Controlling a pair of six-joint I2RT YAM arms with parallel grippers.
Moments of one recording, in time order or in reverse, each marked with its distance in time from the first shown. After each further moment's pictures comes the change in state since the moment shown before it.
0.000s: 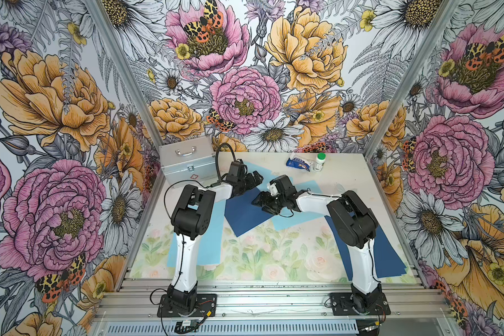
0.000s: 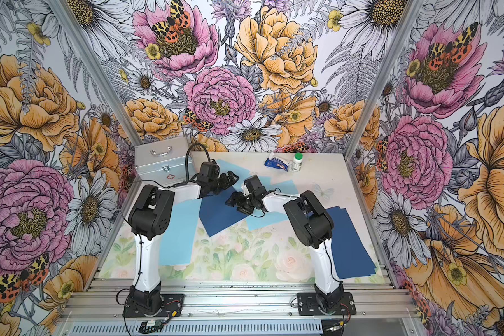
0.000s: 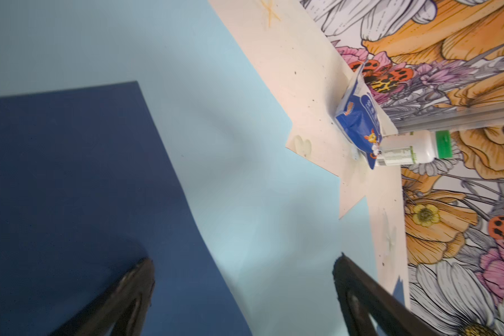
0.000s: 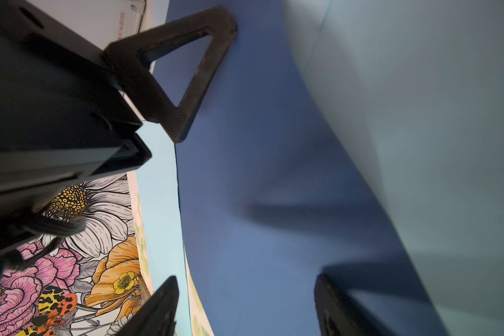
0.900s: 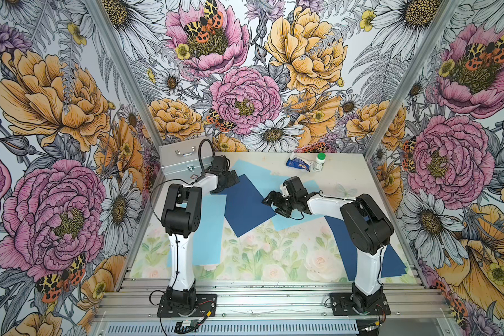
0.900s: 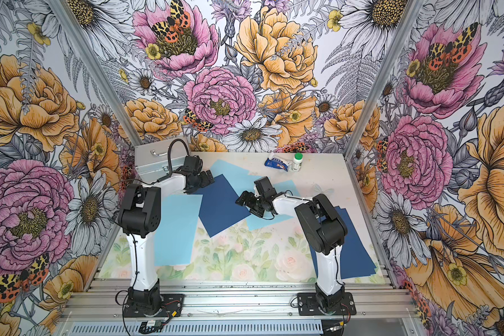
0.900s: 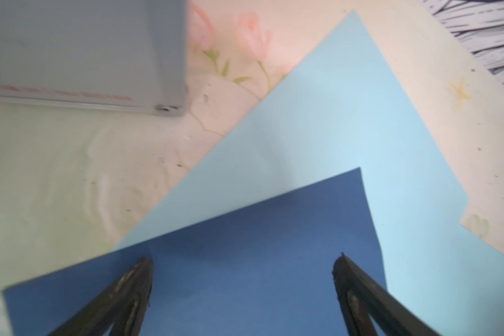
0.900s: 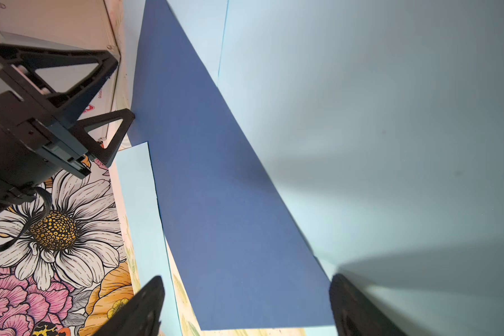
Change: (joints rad) left arm 0.138 -0.030 0.111 -0.402 -0.304 0.192; right arm -0.058 -0.142 -0.156 -0.016 0.078 0.045
